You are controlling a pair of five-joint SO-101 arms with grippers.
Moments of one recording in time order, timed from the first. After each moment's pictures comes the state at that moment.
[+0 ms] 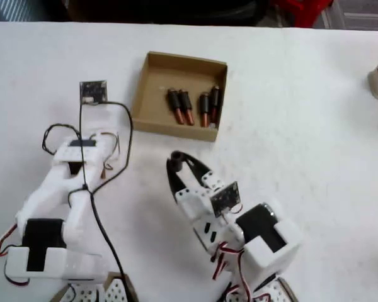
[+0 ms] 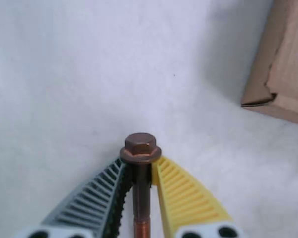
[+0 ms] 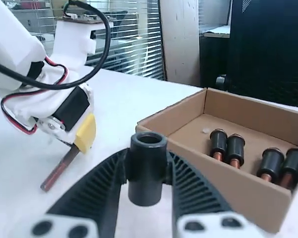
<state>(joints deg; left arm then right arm) -6.6 -2.0 45.1 24.5 21.2 -35.1 10.4 94.2 -93.8 0.0</state>
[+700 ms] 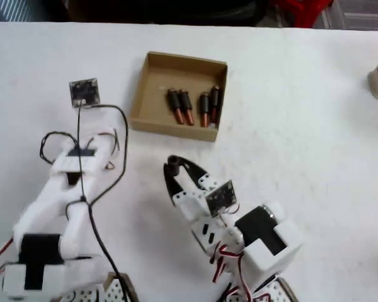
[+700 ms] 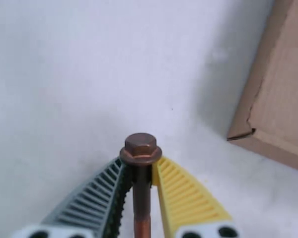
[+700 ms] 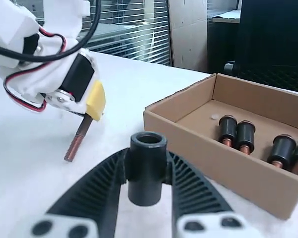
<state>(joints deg) -6.7 -10.9 53.6 12.3 27.3 -36.6 10.1 94.9 -89.8 0.0</state>
